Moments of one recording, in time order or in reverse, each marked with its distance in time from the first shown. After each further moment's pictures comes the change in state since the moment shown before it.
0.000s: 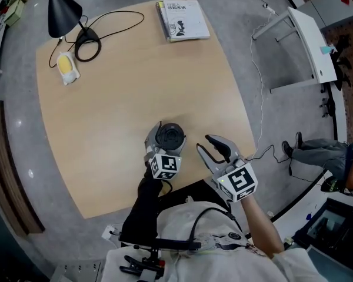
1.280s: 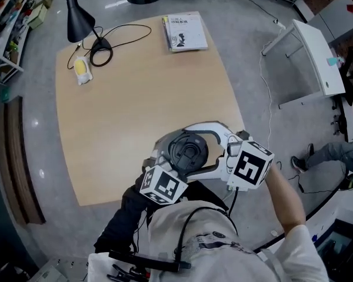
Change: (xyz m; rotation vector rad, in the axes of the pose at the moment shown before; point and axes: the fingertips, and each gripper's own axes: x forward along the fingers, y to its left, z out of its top) left arm -0.104 -0.099 0.211 0.184 -0.164 -0.333; right arm -0.087 0.071 0.092 -0.595 -0.033 0.771
